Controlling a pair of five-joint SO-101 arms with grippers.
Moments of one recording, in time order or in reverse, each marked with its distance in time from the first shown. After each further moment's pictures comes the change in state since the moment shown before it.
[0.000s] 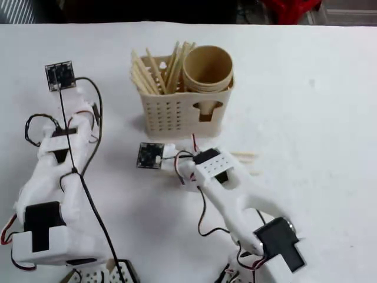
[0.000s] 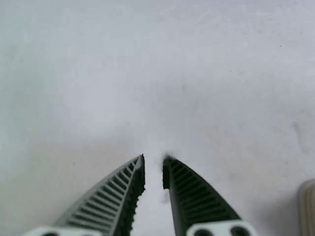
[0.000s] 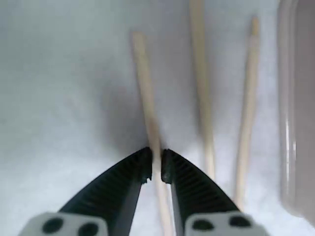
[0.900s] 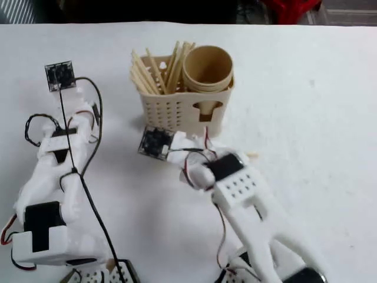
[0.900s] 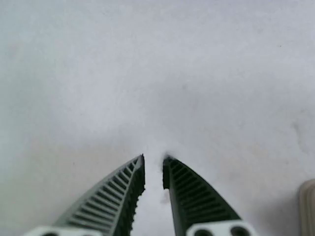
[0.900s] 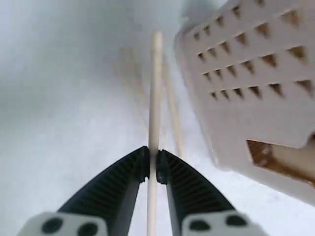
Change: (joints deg) left arm 0.0 0.0 0.0 0.0 0.0; right arm 0.0 -27.1 0.1 11.3 -9.9
